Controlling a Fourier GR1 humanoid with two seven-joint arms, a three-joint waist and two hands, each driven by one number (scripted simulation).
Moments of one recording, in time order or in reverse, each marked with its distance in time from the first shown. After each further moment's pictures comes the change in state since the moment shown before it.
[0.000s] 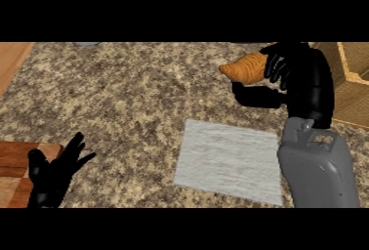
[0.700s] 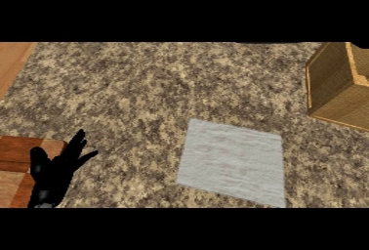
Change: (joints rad) left arm -0.023 -0.003 0.006 0.021 -0.008 -0.026 -0.021; right arm -0.264 -0.278 -0.329 -0.023 -0.098 0.200 0.162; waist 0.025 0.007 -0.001
